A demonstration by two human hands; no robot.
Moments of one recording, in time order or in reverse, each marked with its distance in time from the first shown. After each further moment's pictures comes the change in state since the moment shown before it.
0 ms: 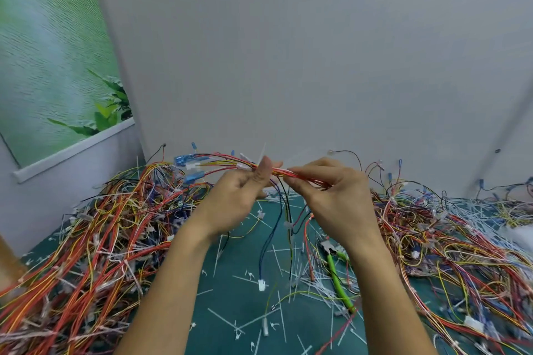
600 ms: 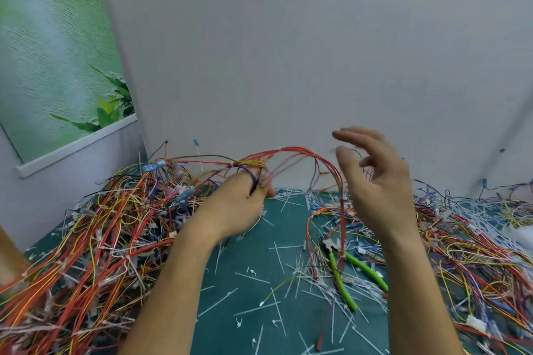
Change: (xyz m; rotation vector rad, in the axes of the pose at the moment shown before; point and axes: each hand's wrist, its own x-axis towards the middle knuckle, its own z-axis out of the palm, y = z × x) left_hand 0.000 -0.007 -0.003 0.507 0.067 -0.039; right_hand 0.005 0.006 -0.036 0.078 0.135 -0.038
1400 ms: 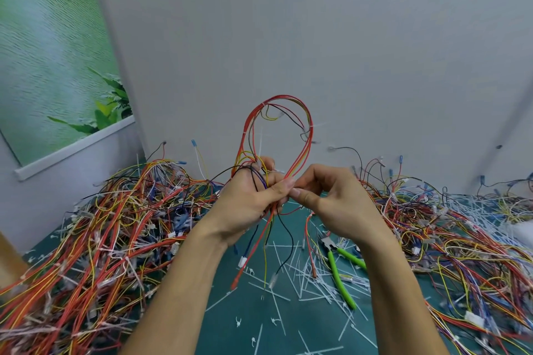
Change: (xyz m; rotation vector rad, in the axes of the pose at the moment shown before) left_hand 0.002 0.011 0.021 -0.902 -0.123 0.075; right_hand -0.006 0.013 0.023 0.042 -0.472 0.225
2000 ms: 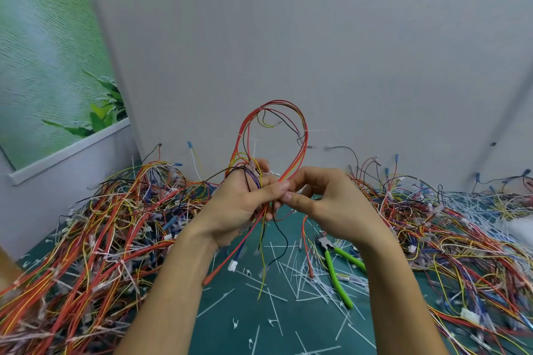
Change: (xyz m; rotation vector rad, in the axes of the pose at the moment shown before) left_hand -0.002 0.002 -0.001 -0.070 -0.014 -0.037; right_hand -0.004 -0.007 -0.003 -0.028 -0.062 -0.011
